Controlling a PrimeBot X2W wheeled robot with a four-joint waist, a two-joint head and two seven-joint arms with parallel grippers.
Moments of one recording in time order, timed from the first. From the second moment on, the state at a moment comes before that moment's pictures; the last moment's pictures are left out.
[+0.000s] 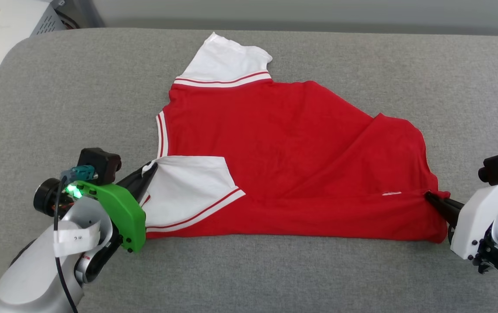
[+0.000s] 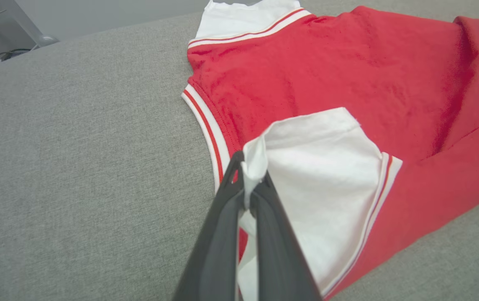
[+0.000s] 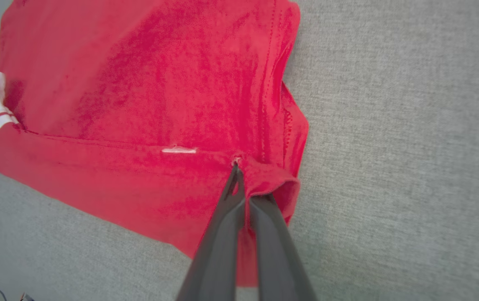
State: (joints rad) left arm -0.44 0.60 -0.60 0.24 -0.70 -0.08 0.09; right arm -0.23 -0.48 0.19 0.12 0.75 0.13 0.53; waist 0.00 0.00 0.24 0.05
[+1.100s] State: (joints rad) left arm -0.28 0.46 -0.55 0.36 -0.81 0.06 -0.08; right arm -0.10 -0.36 0.05 0.04 0.57 0.13 0.49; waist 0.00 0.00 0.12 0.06
